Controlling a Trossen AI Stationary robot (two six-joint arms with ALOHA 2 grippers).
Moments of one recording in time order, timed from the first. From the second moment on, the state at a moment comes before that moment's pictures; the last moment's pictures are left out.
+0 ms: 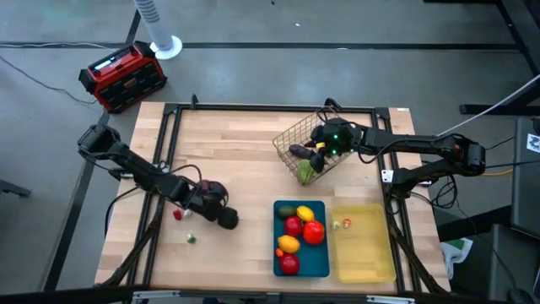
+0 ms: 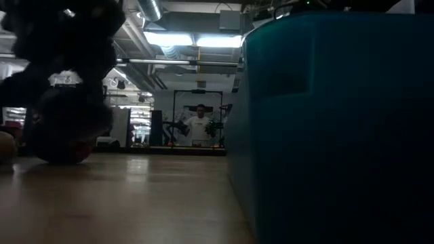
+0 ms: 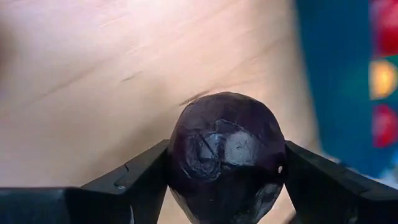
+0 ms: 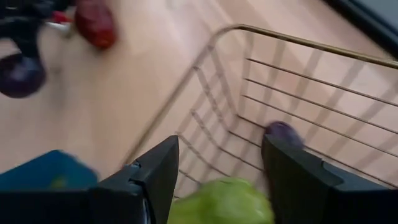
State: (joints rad) left arm -0.44 1.34 0.66 -0.27 -0.13 -1.58; right arm -0.31 1.27 0.82 -0.22 -0.11 0.17
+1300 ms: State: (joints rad) left arm 0.11 1.77 0.91 0.59 -0.49 -0.67; right arm -0.31 1.27 0.82 -0.18 -0.17 0.17
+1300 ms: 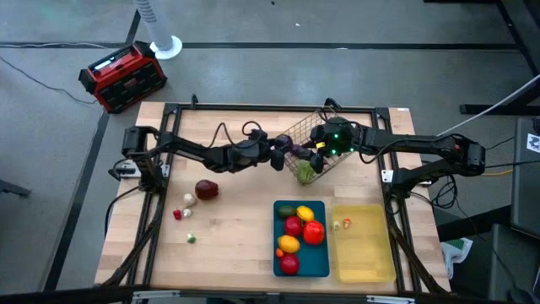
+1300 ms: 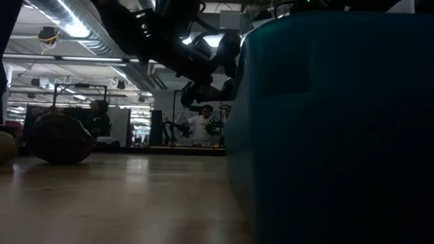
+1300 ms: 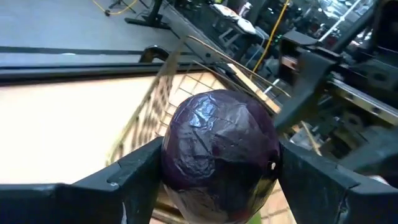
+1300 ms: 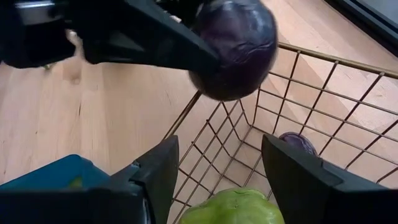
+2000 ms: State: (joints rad) left arm 0.13 1.77 0.91 0.58 -0.48 -0.69; right arm -0.31 1.27 0.82 -0.18 -0.17 0.18
